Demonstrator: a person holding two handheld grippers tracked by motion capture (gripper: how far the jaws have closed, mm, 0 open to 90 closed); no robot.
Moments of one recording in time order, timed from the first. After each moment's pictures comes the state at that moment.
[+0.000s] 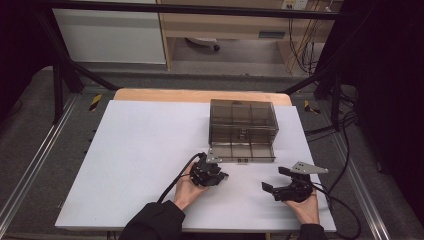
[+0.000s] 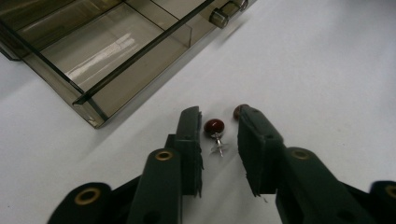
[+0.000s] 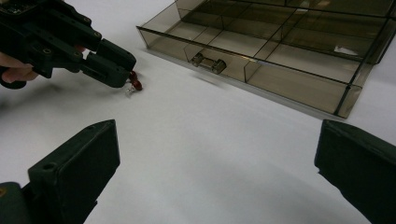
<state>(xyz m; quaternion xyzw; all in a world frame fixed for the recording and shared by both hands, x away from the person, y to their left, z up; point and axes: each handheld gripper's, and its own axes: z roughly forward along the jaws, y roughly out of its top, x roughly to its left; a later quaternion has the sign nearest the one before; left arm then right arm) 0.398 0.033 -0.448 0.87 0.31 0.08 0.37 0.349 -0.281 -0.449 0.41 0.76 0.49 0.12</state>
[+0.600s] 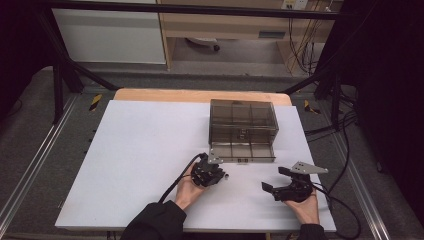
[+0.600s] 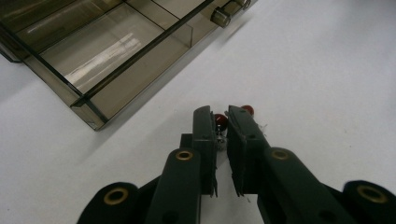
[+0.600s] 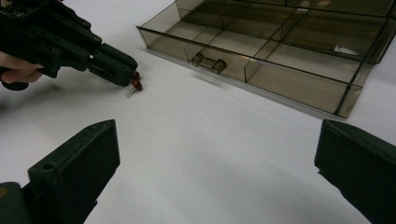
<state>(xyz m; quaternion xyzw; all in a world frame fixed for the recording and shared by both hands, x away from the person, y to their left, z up) 0.397 0.029 -0.449 0.87 0.30 0.09 0.37 0.349 -0.280 -0.449 0.41 0.76 0.49 0.12</state>
